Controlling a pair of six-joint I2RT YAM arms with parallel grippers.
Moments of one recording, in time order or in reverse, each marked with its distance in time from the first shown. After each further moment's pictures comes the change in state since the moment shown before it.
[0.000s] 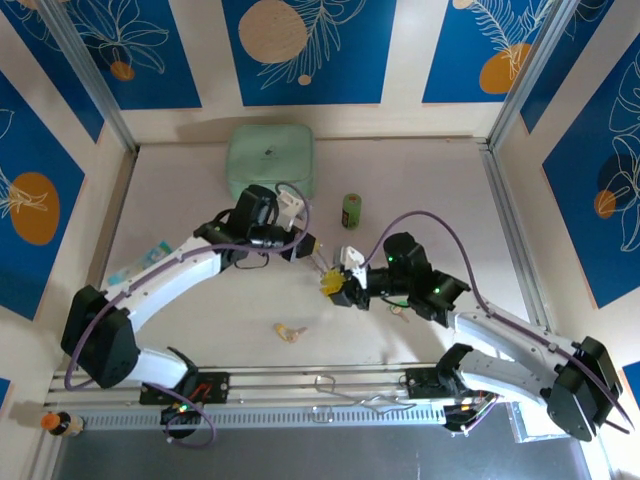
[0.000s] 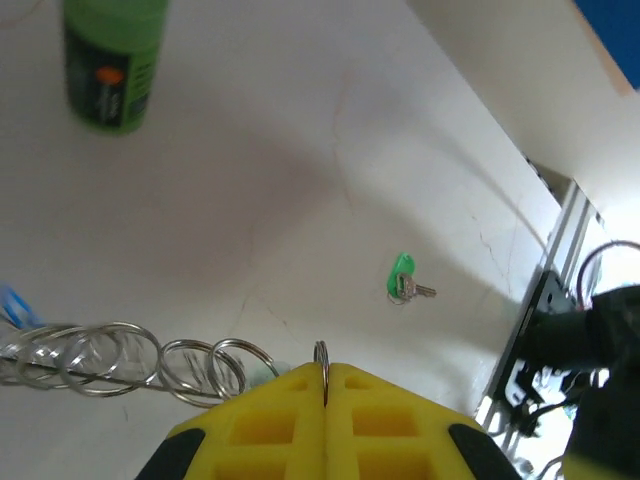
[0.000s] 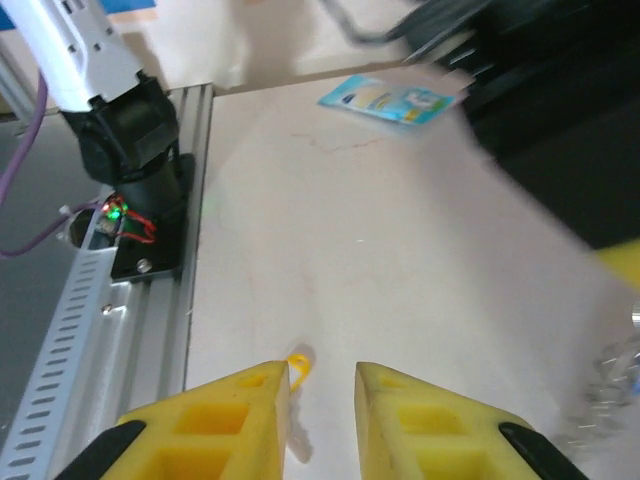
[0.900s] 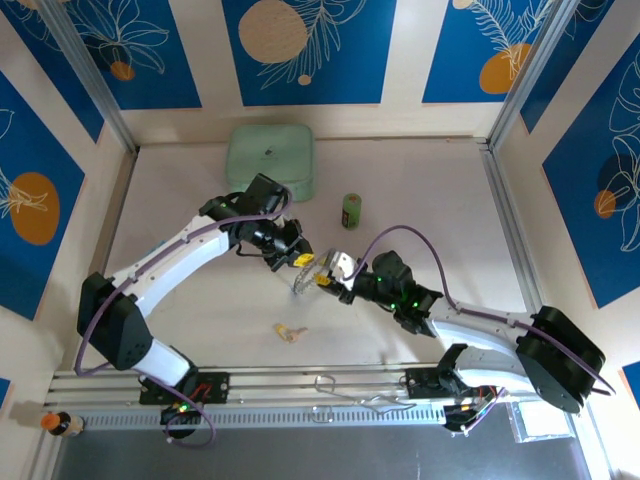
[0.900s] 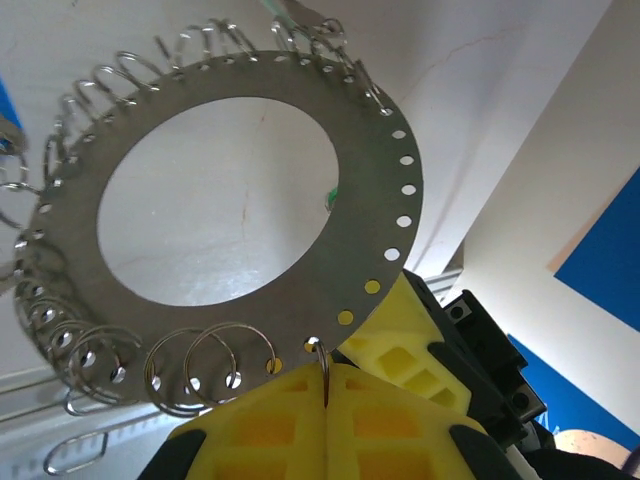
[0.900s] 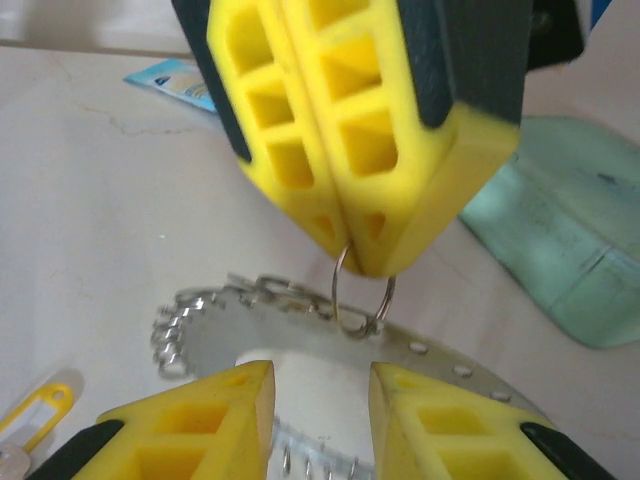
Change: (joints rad) left arm 0.000 0.101 0.222 -0.445 0.094 -0.858; right arm 0.079 0.162 -0.196 0.546 0.428 -0.134
